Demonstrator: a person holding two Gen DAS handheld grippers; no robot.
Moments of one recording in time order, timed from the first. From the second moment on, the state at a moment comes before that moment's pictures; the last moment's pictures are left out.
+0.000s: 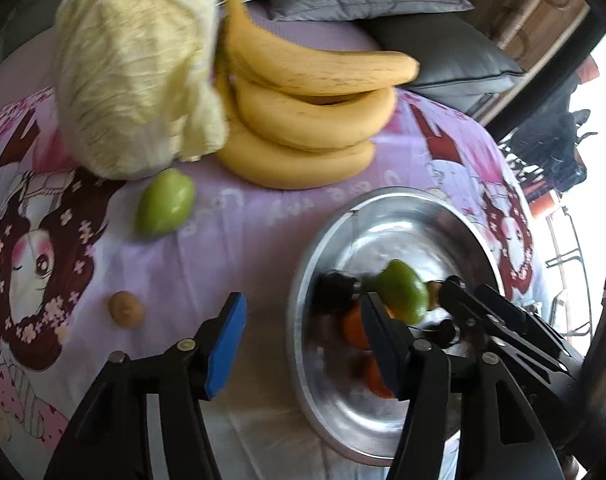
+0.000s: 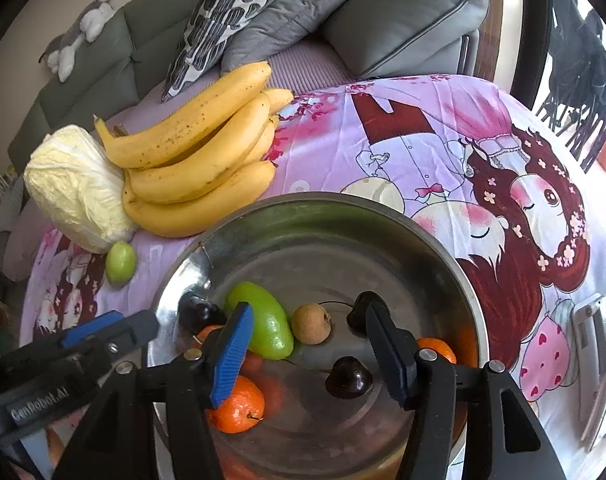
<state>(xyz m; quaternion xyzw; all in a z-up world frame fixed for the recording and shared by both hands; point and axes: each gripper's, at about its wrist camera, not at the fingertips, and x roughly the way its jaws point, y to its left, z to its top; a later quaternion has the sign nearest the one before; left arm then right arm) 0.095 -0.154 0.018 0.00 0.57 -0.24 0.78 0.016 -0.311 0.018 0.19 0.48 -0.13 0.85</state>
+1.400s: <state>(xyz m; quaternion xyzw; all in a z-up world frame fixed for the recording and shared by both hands) 0.100 -0.064 0.012 -0.02 0.55 -0.14 0.83 0.024 -0.283 0.018 0.13 0.49 -0.13 0.85</state>
